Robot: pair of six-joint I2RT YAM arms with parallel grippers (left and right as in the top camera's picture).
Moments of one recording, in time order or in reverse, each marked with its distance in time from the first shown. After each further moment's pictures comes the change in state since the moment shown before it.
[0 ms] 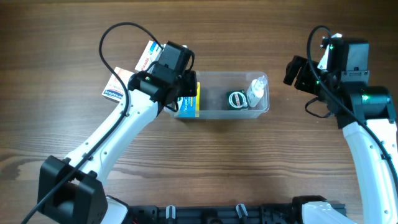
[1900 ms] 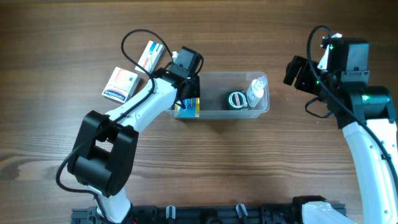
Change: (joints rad) left arm 0.000 0.285 0.003 0.126 -0.084 0.001; right arm 0.000 0.000 0.000 0.000 0.000 0.000
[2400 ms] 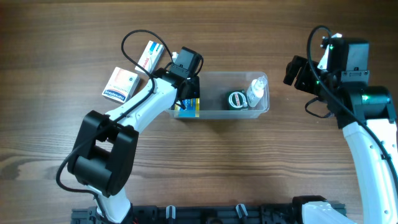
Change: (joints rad) left arm 0.000 0.002 0.000 -0.008 0.000 0.000; right arm 0.000 0.000 0.000 0.000 0.000 0.000
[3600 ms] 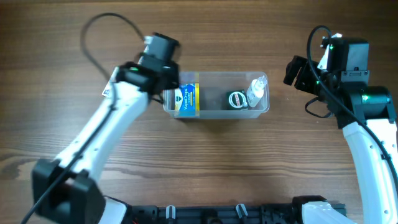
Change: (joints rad) left arm 0.118 -0.291 0.069 -0.248 -0.052 0.059; right arm 0.000 0.000 0.000 0.000 0.000 0.000
